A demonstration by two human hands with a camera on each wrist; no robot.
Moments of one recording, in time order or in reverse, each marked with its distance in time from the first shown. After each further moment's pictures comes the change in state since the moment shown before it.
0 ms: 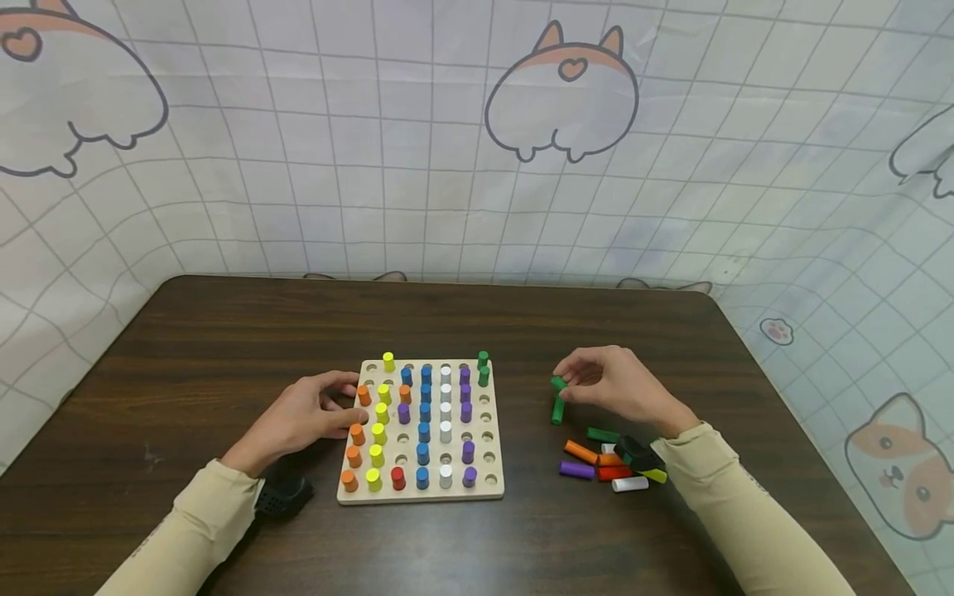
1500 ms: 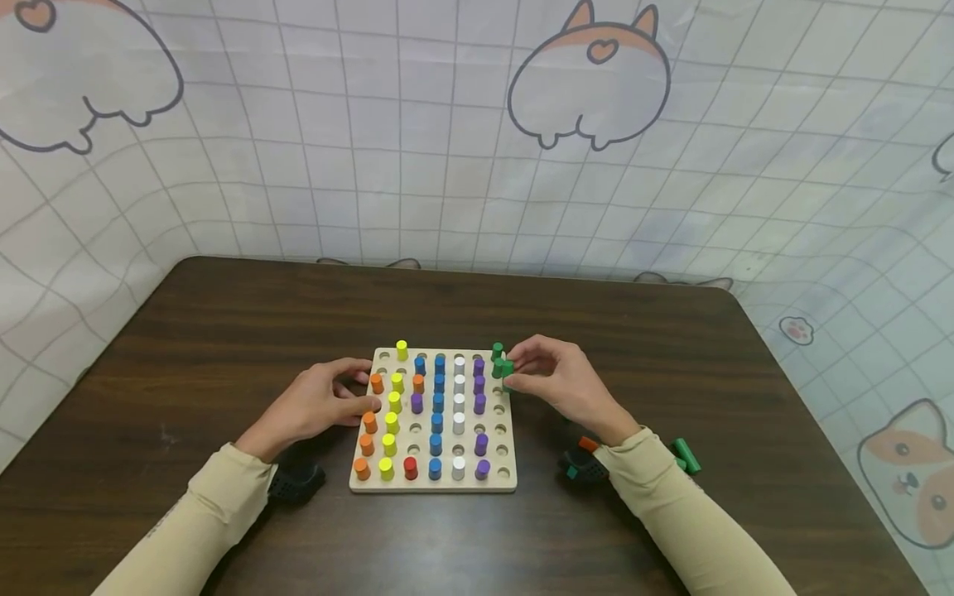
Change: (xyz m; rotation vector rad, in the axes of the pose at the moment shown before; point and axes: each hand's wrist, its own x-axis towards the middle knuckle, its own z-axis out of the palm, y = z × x) left_hand 0.004 -0.003 -0.002 -0.004 0.002 0.003; right_hand 0.036 -0.049 0.066 0.357 0.098 0.030
